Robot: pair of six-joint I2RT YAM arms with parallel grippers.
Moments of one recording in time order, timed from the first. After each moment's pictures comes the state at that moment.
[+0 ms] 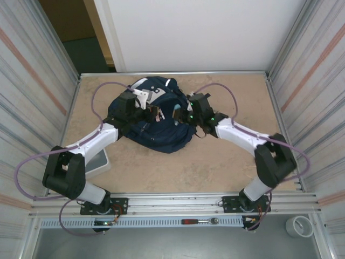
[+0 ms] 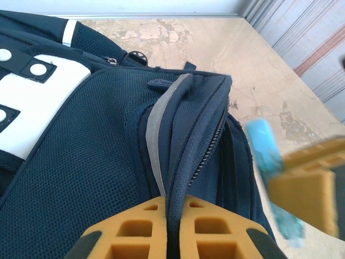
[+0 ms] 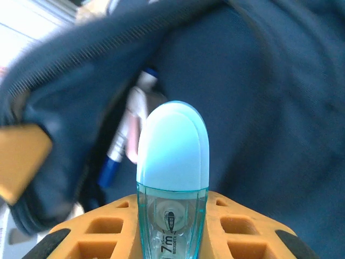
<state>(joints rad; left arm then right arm) -0.41 1.46 0.95 0.02 0.33 -0.22 0.62 1.63 1.12 -0.09 -0.16 0.75</state>
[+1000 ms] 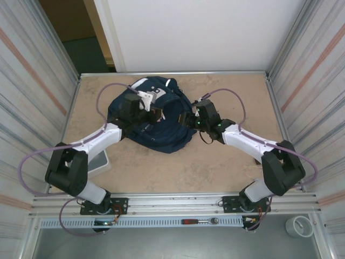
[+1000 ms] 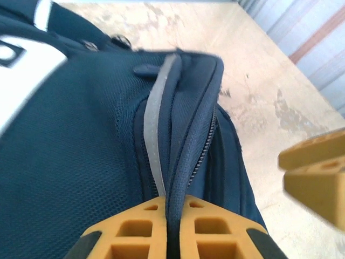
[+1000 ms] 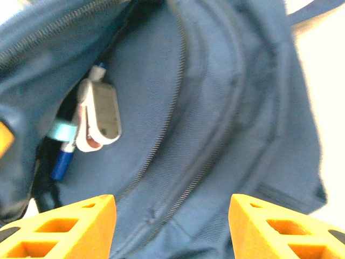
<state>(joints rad) -0.47 1.53 0.95 0.04 0.33 -0.23 0.58 1.47 0.93 -0.13 -0.05 0.69</state>
